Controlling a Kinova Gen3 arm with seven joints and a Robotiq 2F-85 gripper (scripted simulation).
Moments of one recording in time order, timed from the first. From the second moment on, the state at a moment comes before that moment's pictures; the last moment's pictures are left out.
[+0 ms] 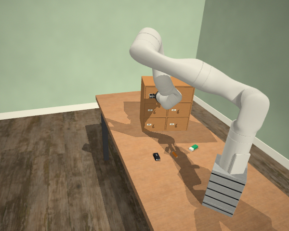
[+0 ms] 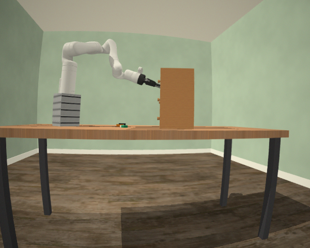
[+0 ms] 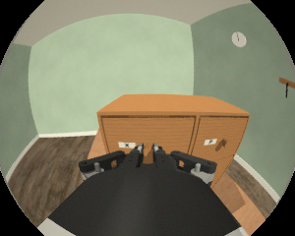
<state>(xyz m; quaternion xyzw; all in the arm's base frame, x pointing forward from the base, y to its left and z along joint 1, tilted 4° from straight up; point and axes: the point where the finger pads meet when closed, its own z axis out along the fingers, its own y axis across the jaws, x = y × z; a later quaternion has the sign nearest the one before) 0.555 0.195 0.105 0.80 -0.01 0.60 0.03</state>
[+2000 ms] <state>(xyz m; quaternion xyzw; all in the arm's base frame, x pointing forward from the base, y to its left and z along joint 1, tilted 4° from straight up) 0.503 0.195 0.102 0.80 -0.01 0.60 0.03</state>
